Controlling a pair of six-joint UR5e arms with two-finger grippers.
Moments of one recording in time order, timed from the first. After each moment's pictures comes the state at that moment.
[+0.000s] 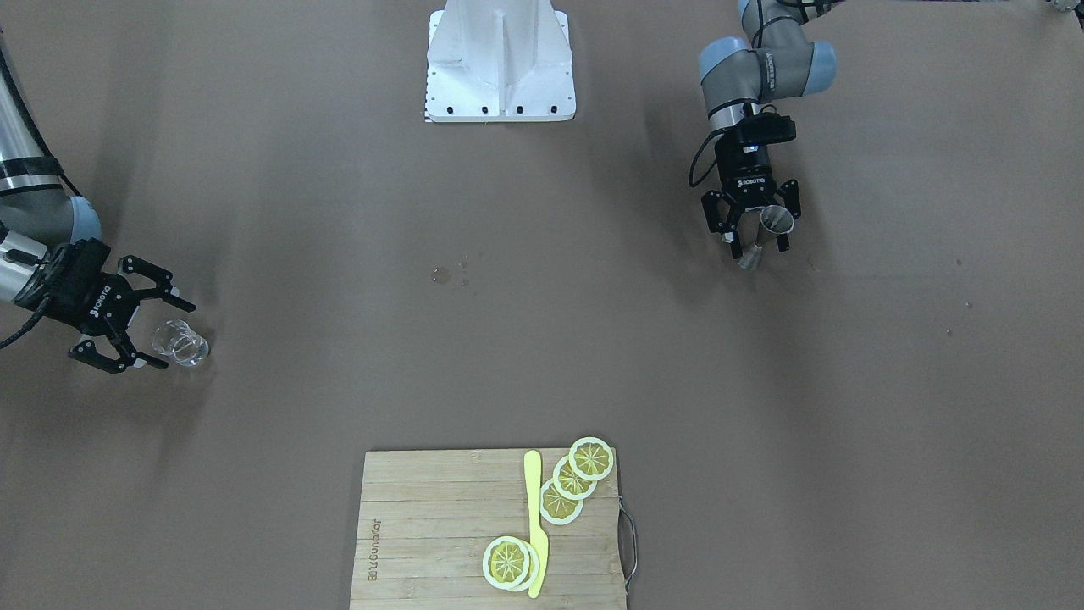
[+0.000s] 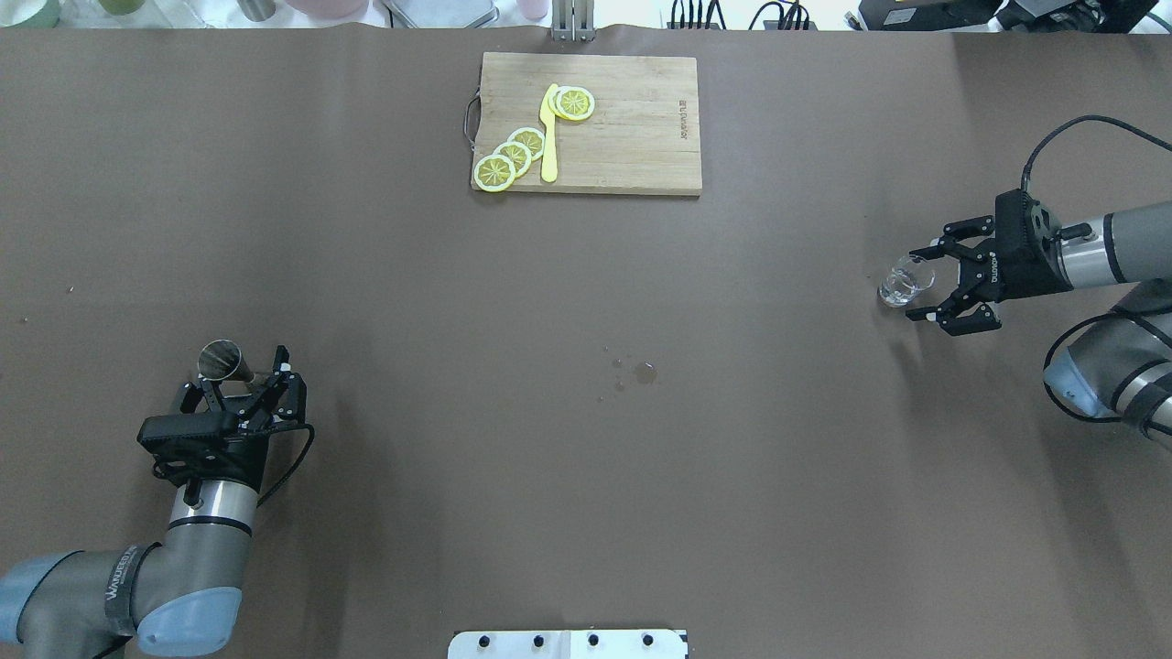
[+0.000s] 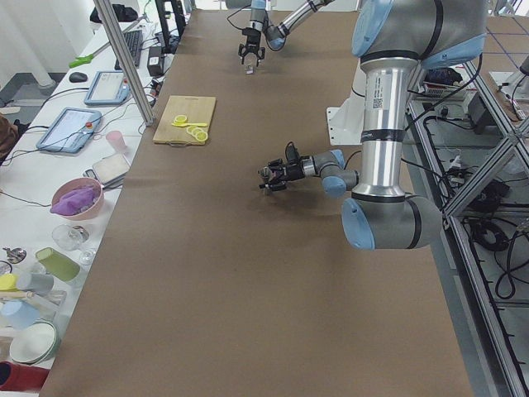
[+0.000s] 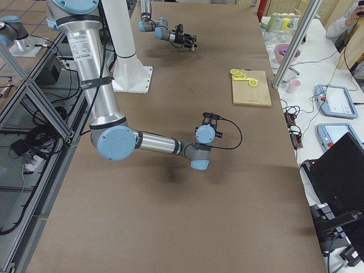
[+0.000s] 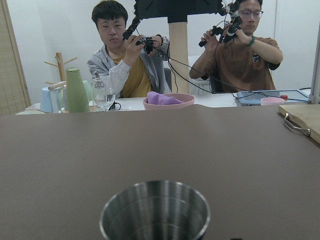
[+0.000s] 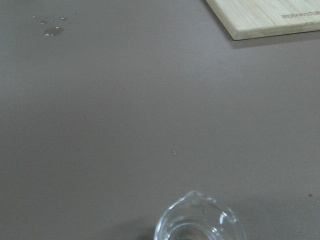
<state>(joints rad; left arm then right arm) -0.11 -1.58 -1.72 -2.08 -0.35 -1.65 0.97 -1.33 1.05 0.09 2.36 0.02</state>
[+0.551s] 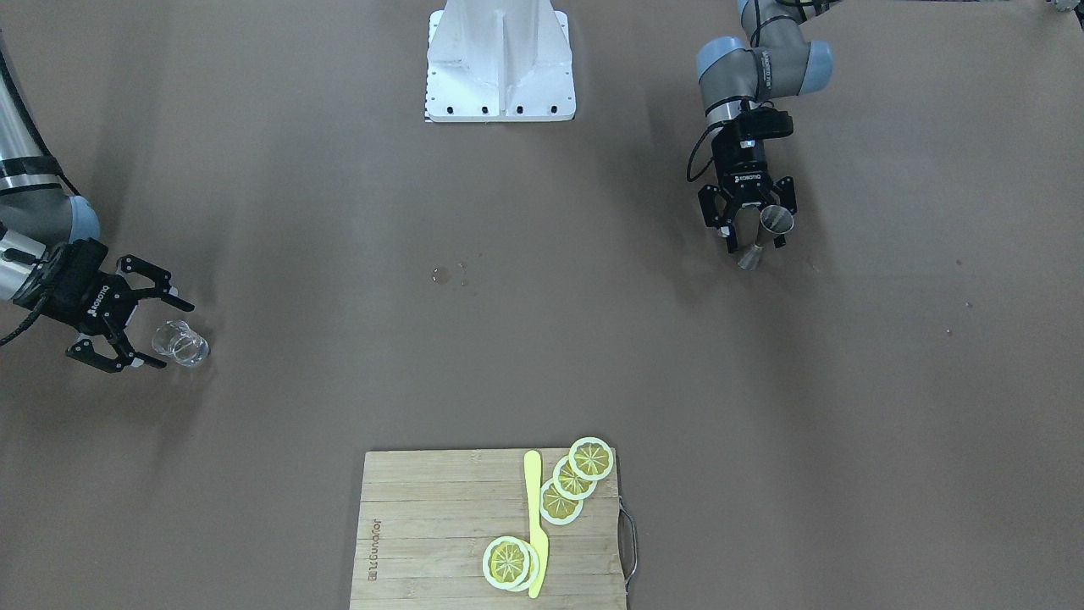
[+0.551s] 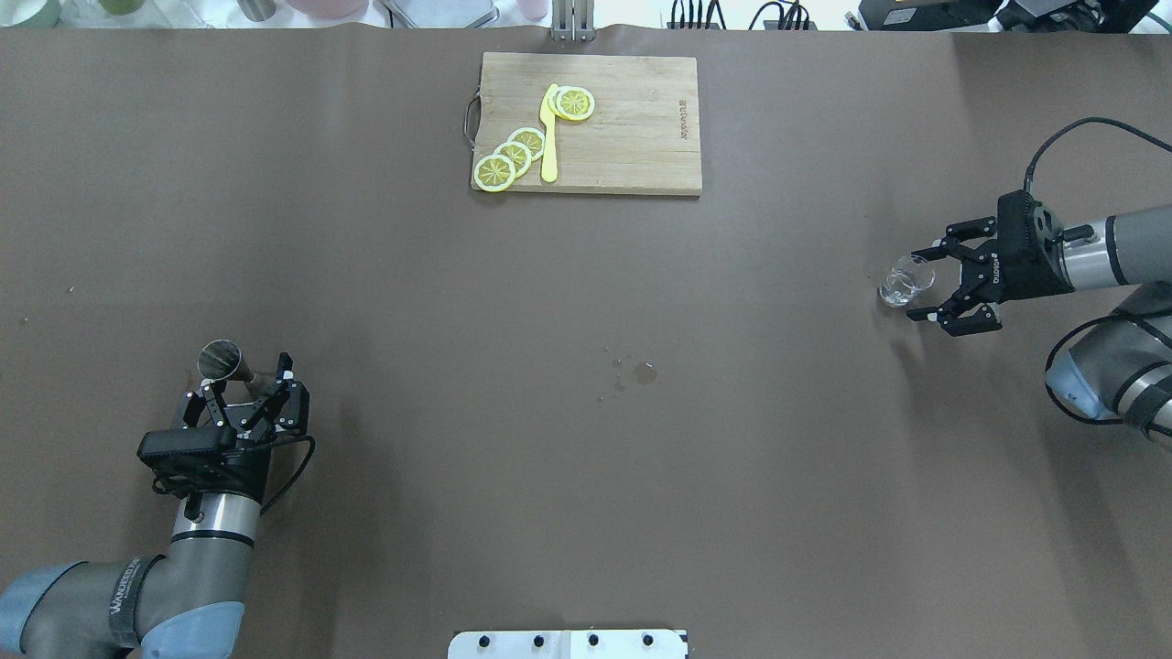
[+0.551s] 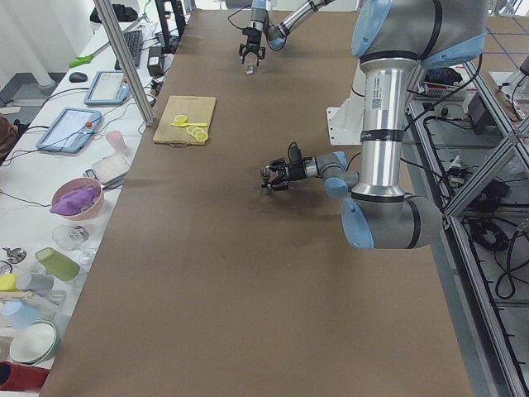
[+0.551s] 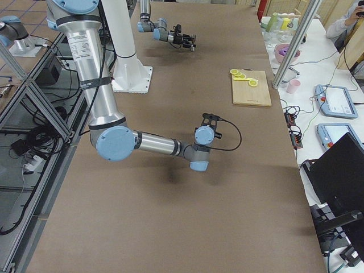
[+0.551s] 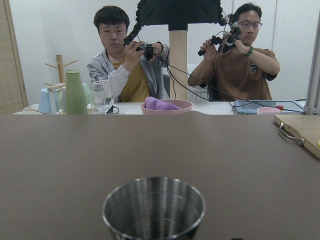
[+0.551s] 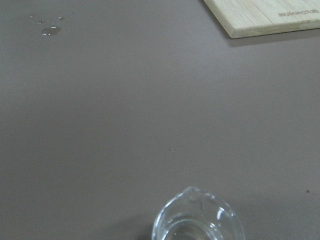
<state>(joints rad) -0.08 -1.58 -1.70 -2.08 -0.30 -1.70 0.97 -1.33 1.04 0.10 2.35 0.03</state>
